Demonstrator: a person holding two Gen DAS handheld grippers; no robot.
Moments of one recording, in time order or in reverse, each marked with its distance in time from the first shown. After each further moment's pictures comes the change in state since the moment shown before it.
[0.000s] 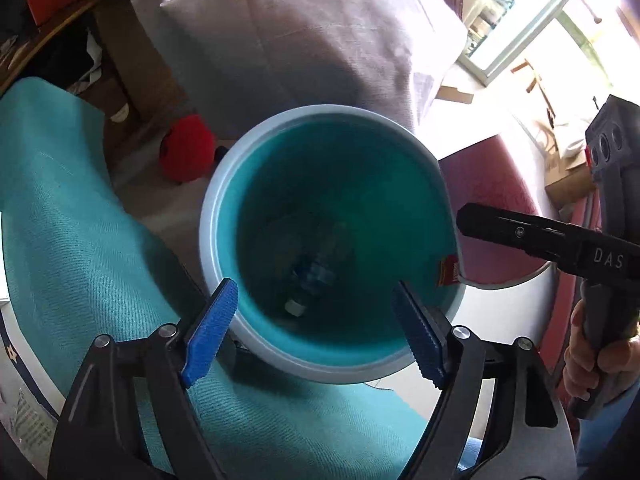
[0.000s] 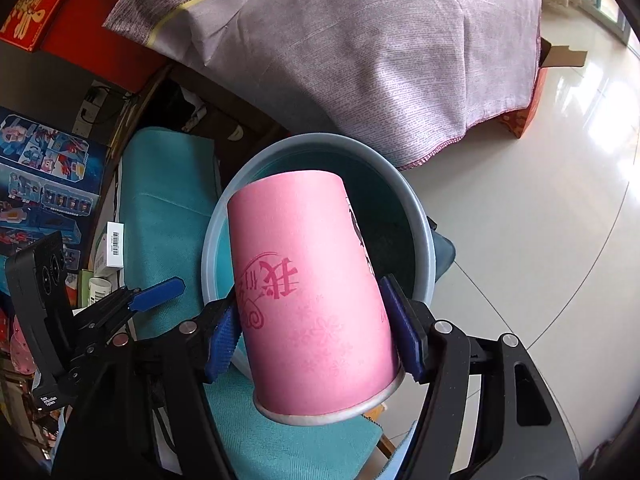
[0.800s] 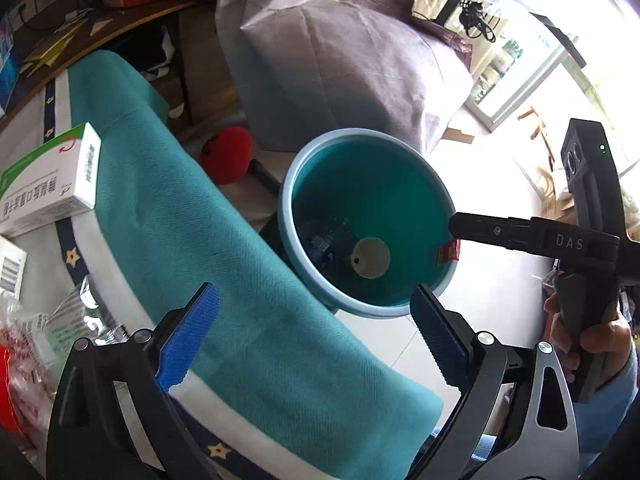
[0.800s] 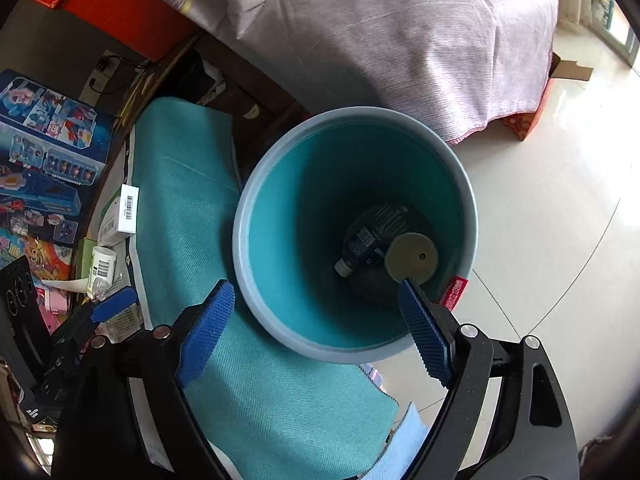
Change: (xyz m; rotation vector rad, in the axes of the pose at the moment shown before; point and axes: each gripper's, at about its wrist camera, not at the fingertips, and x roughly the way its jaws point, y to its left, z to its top) left arm -0.086 0.038 -0.073 -0.110 -0.157 0.008; right arm -0.011 0.060 -0.033 -0.087 0.030 -0.039
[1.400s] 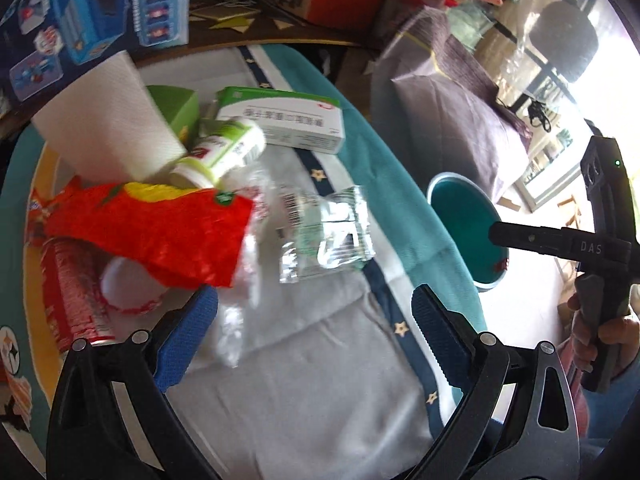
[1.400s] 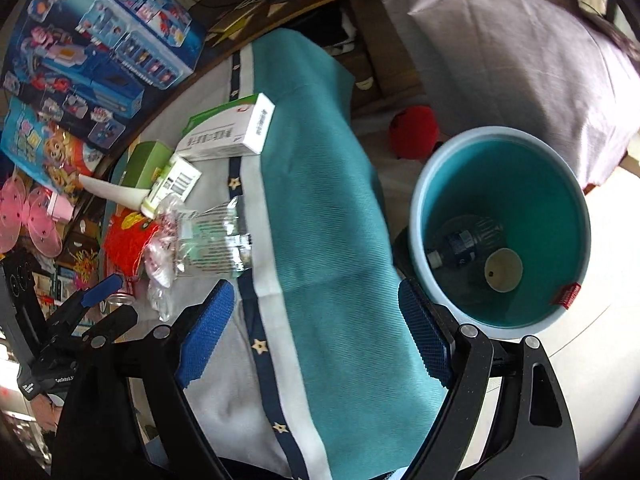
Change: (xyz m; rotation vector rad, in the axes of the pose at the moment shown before) left arm -0.138 0.153 -0.118 -0.290 -0.176 0.126; right arm 0.015 0.187 -0.047 -0.354 0.072 0.011
